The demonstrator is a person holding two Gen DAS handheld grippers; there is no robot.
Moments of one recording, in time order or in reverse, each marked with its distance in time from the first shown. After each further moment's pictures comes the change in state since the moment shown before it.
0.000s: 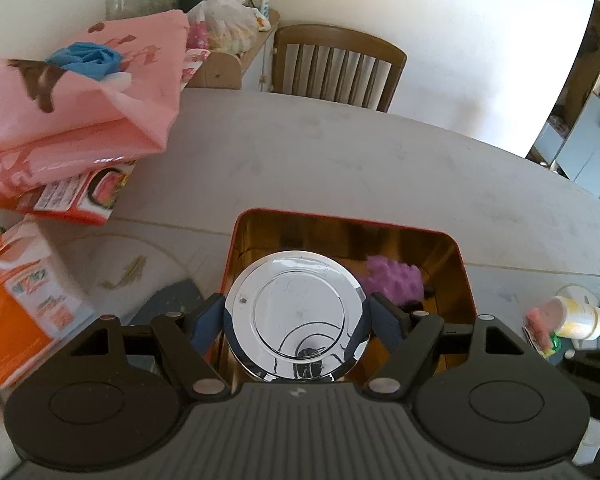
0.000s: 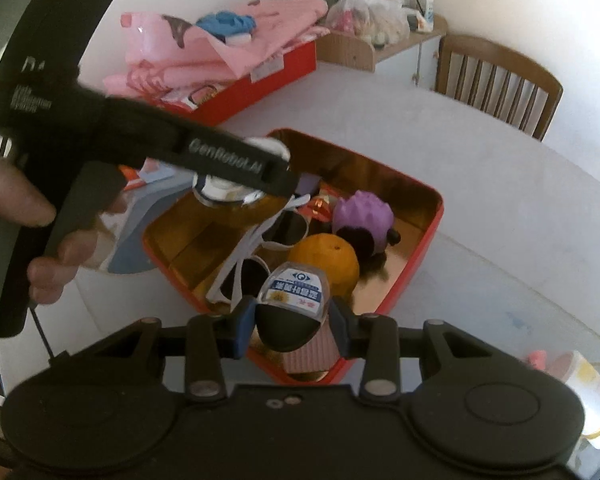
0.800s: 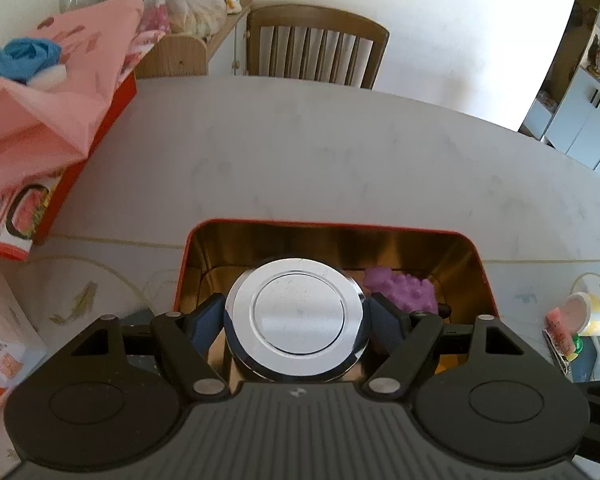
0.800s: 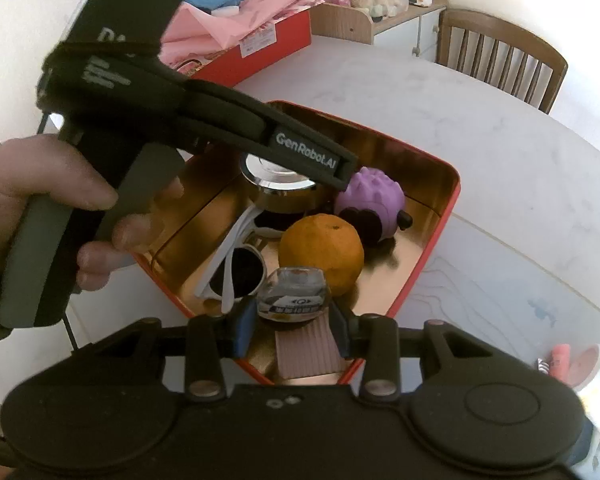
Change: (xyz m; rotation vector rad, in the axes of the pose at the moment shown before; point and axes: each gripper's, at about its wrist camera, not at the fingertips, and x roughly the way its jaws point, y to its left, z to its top) left arm 0.054 -0.011 0.012 0.059 0.051 -0.035; right arm 0.027 -0.003 0.003 0.027 0.058 0.004
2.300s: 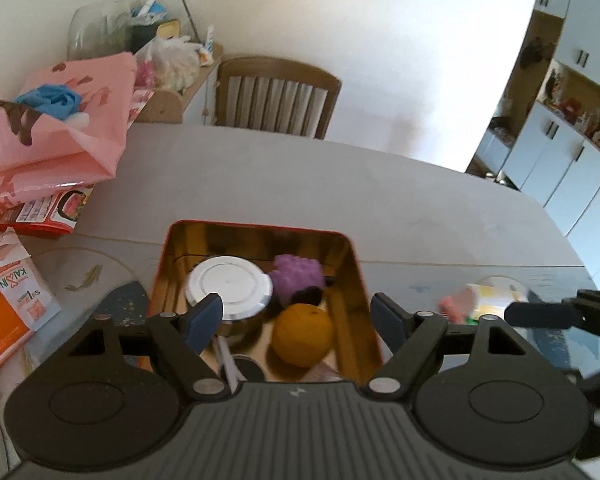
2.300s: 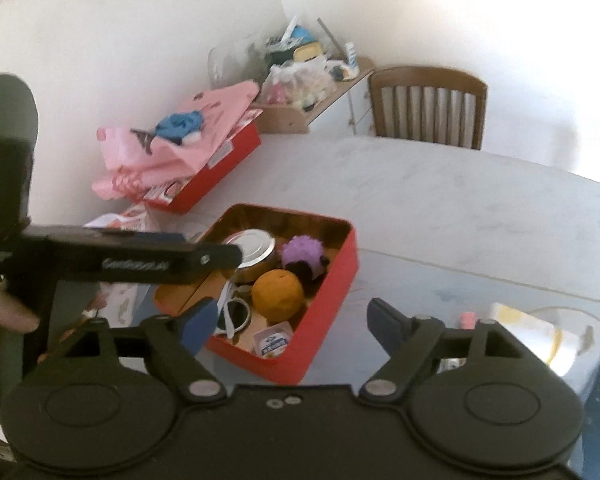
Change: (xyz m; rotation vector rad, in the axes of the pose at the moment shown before) left arm -0.116 -0.033 -0.041 0.005 -0.152 -0.111; right arm -0.131 -0.035 -0.040 0.207 -0.275 -0.025
